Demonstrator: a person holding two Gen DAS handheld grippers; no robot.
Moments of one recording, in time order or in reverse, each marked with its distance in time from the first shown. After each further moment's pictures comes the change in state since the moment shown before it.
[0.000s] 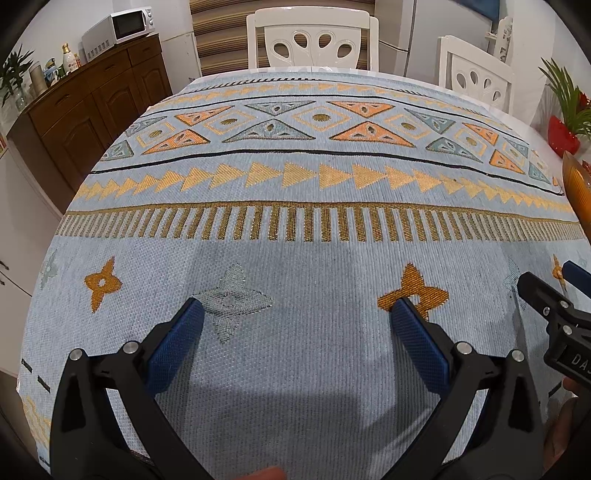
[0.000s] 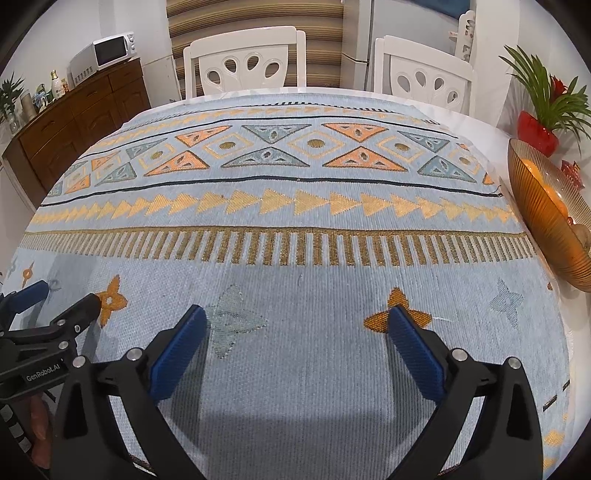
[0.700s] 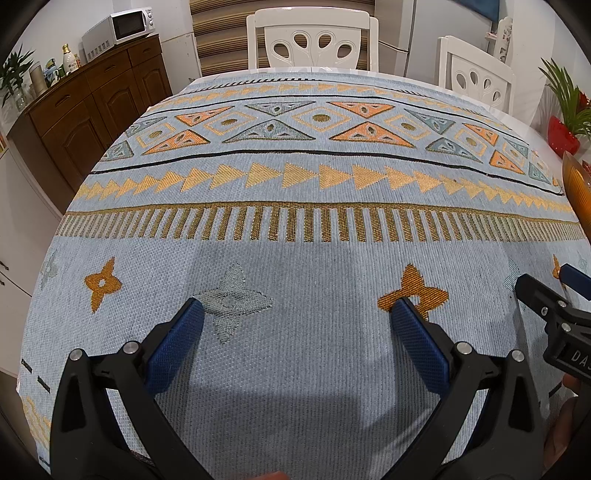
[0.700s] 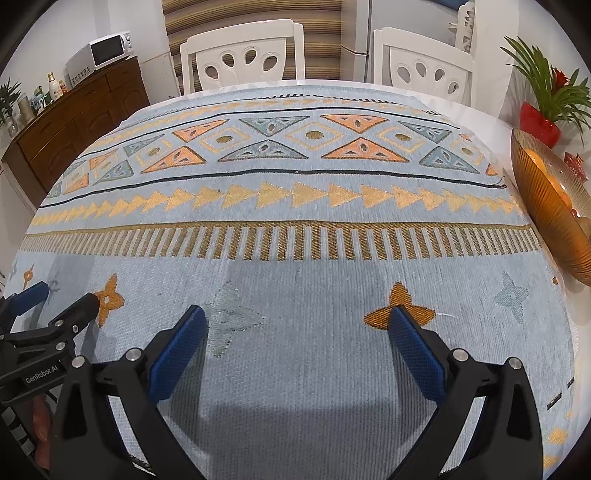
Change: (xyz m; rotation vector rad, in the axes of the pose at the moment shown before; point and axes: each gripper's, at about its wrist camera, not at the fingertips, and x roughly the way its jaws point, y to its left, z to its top) left arm 0.000 0.000 0.000 0.000 0.000 0.000; right arm 0.005 -0.002 0.000 0.016 0.028 0.012
